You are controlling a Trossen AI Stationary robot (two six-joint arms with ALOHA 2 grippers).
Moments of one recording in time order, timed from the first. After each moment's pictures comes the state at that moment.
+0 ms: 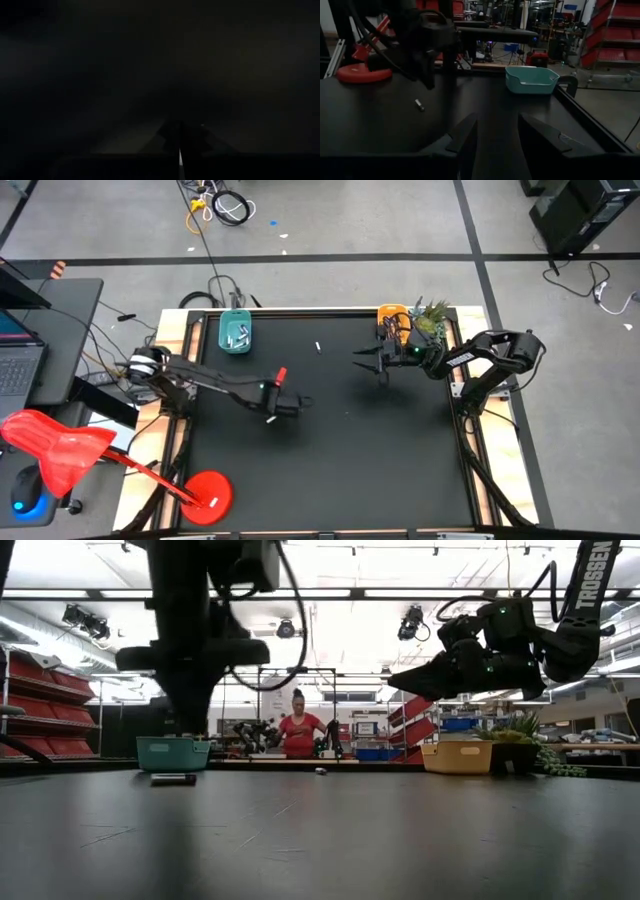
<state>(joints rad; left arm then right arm) -0.15 1.68 1.15 -0.98 -0.32 -1.24 -0.55 1.58 0.31 1.21 -0.53 -0.11</state>
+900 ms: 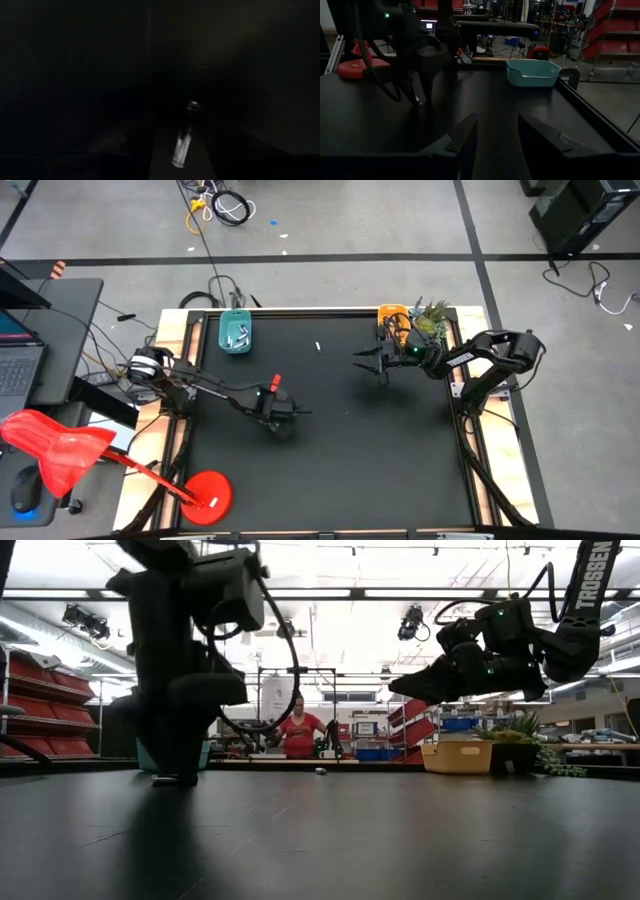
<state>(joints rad) -0.16 1.69 0.95 -0.68 -0.16 -1.03 -0.55 1.57 0.31 1.17 -0.53 -0.11</state>
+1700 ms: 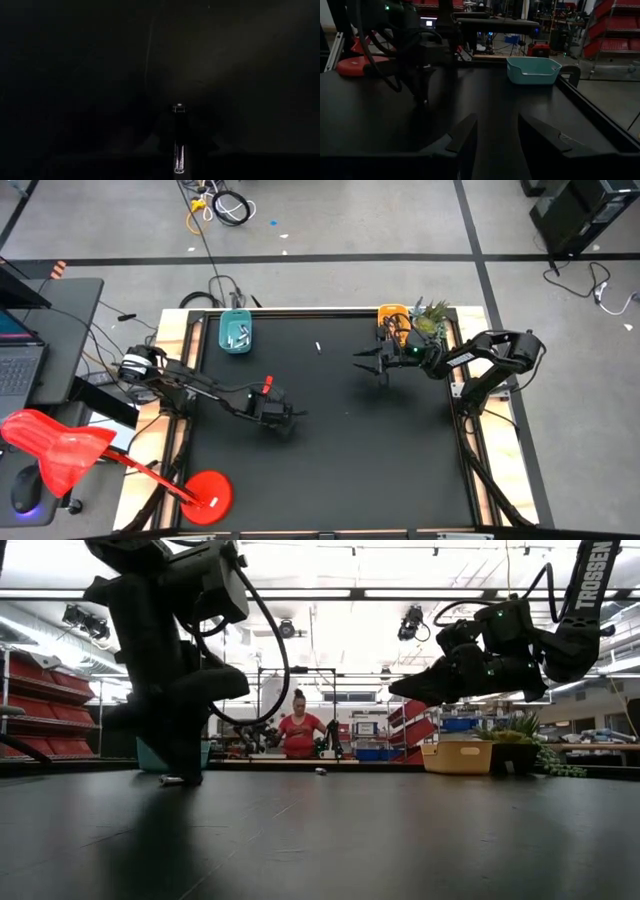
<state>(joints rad) -0.17 1.66 0.82 -0.48 -0.24 -1.13 -0.55 1.57 0.31 1.16 -0.53 -0.11</state>
